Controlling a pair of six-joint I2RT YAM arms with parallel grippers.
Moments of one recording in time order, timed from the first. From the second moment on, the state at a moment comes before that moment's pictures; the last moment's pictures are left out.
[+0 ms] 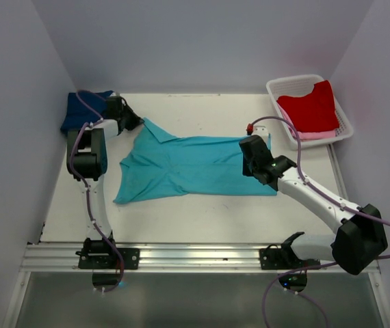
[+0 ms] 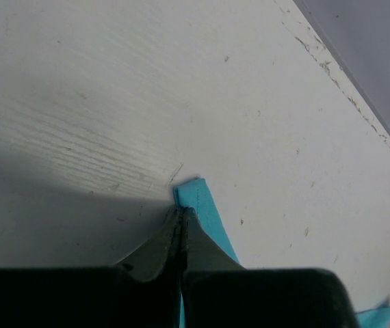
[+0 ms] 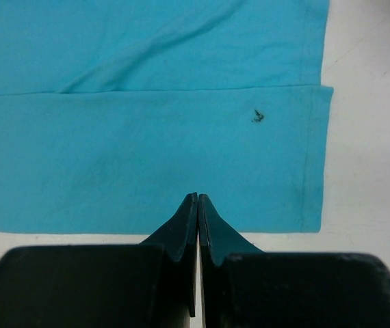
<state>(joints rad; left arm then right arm) 0.03 2.30 1.58 0.04 0.22 -0.74 0.58 1.27 0.93 -0.53 0.43 0.45</state>
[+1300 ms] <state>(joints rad) 0.03 1.75 1.22 -0.04 0.32 -0.74 0.27 2.02 1.53 -0.55 0.57 0.58</state>
